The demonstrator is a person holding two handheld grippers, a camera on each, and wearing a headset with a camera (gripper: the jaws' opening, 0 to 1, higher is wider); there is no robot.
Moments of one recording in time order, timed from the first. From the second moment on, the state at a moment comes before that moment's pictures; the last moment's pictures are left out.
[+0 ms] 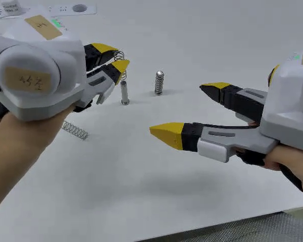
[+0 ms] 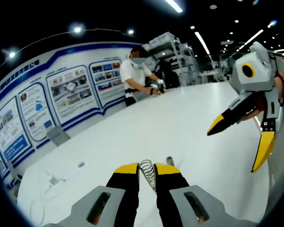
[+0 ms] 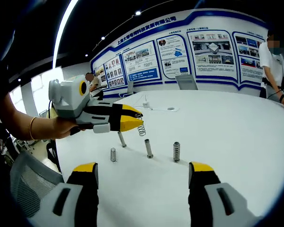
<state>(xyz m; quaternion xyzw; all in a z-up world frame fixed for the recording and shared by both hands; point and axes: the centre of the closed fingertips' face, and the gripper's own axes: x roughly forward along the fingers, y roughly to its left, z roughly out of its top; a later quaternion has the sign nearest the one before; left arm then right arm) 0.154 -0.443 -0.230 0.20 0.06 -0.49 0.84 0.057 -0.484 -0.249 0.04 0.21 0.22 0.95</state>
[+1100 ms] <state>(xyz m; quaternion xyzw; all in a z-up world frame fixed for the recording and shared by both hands) 0.159 -0.447 -0.265 0.20 0.09 -0.48 0.85 0.058 -0.484 -0.253 0.07 0.21 0.22 0.95</state>
